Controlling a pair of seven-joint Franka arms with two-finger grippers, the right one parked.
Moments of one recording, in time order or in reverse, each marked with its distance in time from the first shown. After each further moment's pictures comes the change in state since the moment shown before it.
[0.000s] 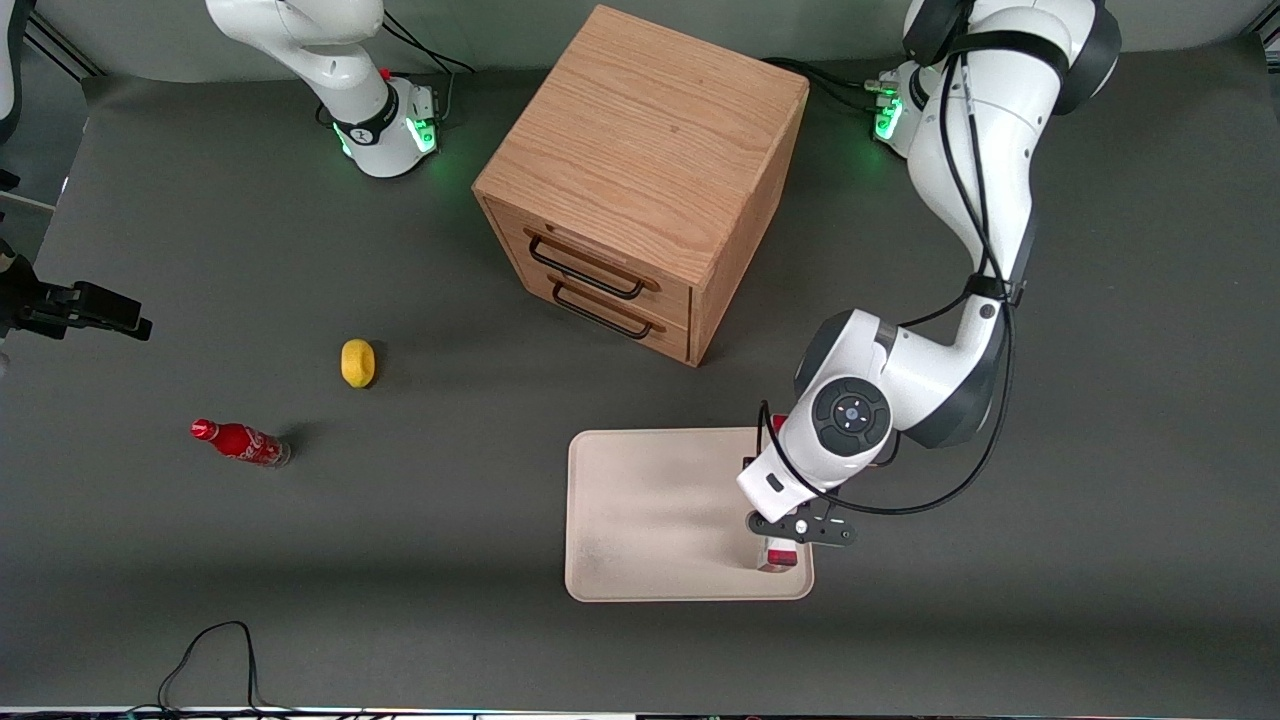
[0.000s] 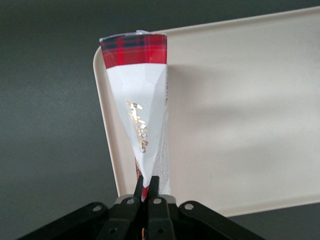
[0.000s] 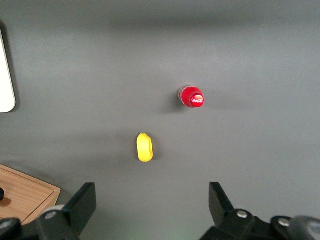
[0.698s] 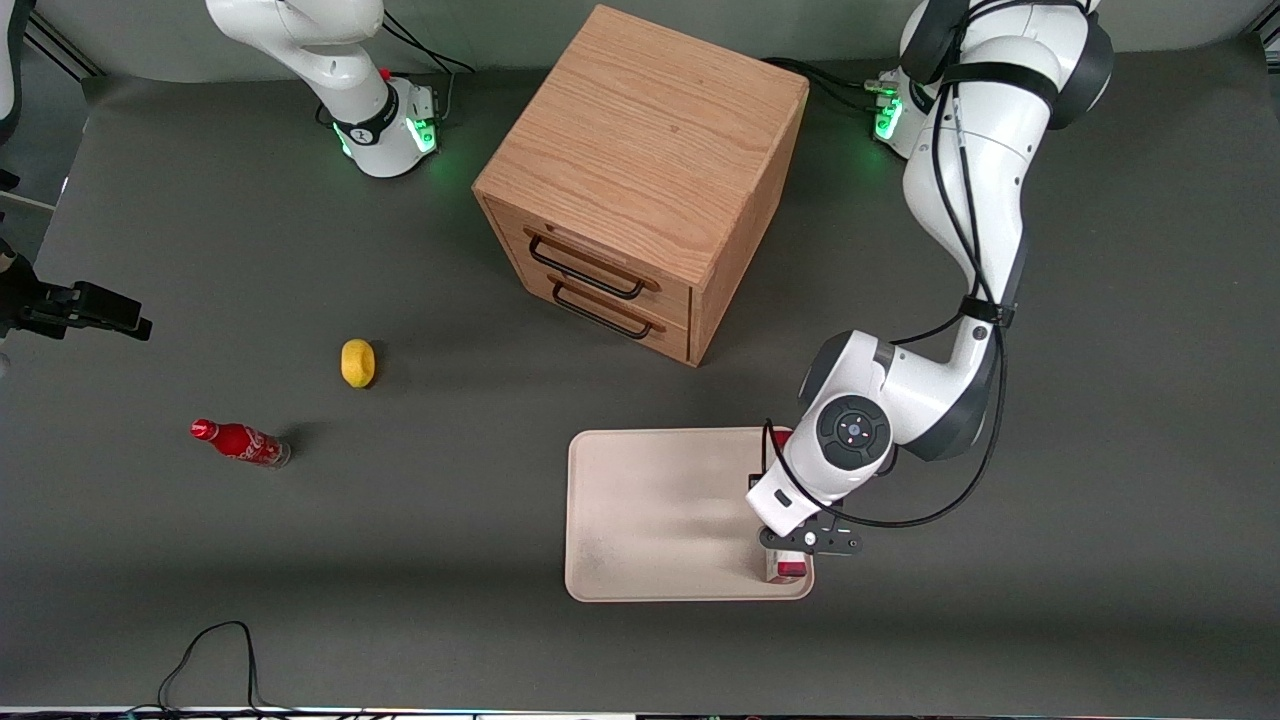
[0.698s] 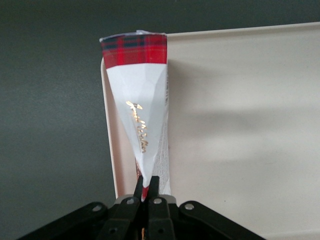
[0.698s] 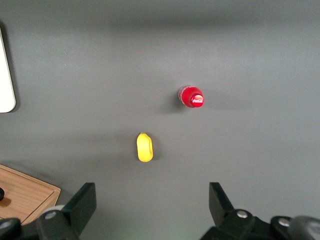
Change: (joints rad) arm 0.004 0.042 0.016 -0.006 0.000 0.055 -0.064
